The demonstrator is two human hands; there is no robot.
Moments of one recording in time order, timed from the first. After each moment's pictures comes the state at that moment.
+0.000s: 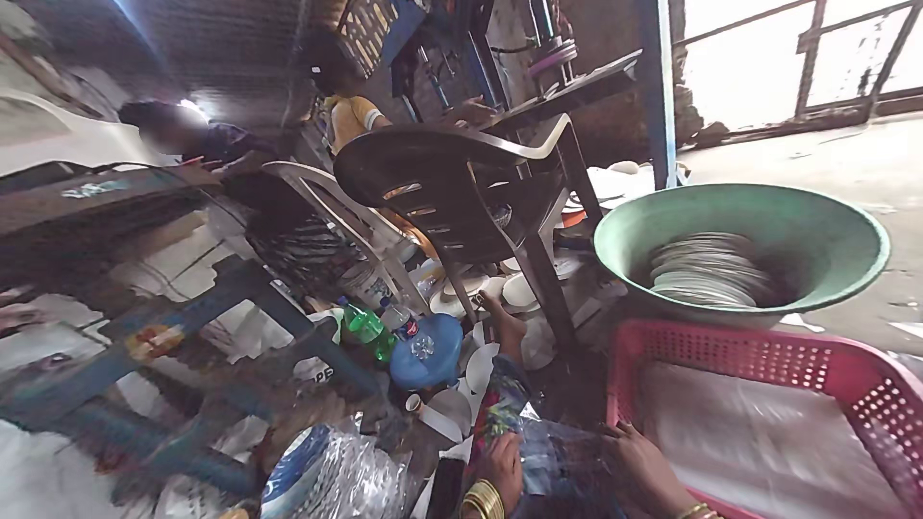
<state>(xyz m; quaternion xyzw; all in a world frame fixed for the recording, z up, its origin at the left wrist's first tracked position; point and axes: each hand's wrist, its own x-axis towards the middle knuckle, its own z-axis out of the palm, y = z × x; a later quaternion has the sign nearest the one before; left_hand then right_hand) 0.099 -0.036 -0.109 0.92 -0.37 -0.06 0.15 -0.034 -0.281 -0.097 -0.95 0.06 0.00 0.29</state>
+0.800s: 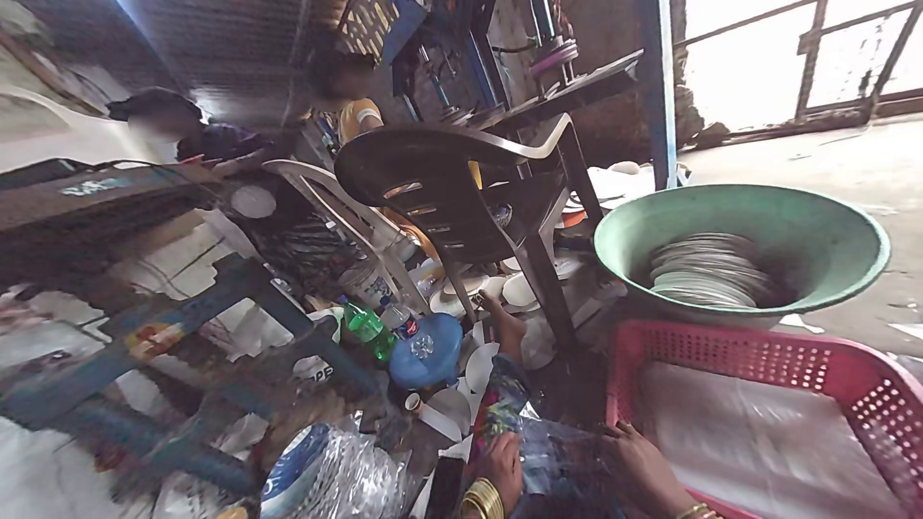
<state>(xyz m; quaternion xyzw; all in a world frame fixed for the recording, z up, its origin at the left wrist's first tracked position) 0.099 -0.036 -0.109 0.92 -0.36 -0.07 0.13 -0.035 -0.281 -0.094 -0.96 0.06 0.02 0.29</state>
